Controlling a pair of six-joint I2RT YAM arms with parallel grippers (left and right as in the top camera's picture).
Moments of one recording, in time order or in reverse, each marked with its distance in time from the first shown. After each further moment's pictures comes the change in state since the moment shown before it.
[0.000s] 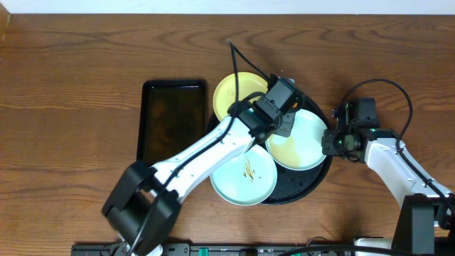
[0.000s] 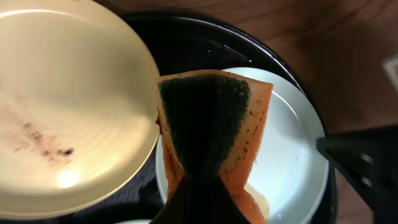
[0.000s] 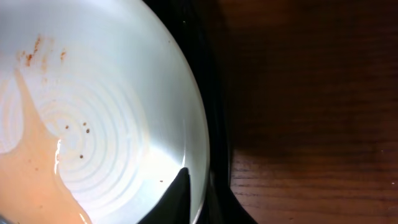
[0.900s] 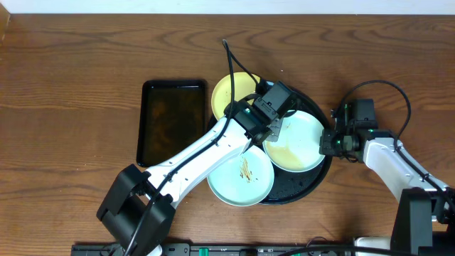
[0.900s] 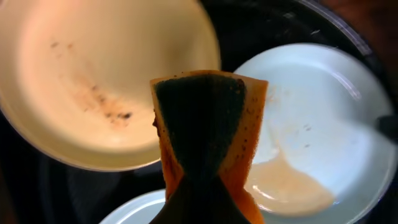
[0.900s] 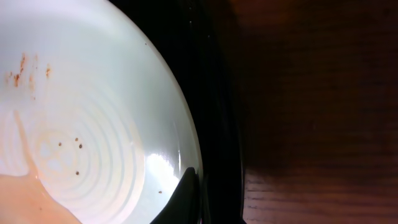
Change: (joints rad) left arm 0.000 -0.020 0.000 -0.146 -0.115 0.004; right arm 0.001 0.029 -0.015 0.050 -0.039 0.031
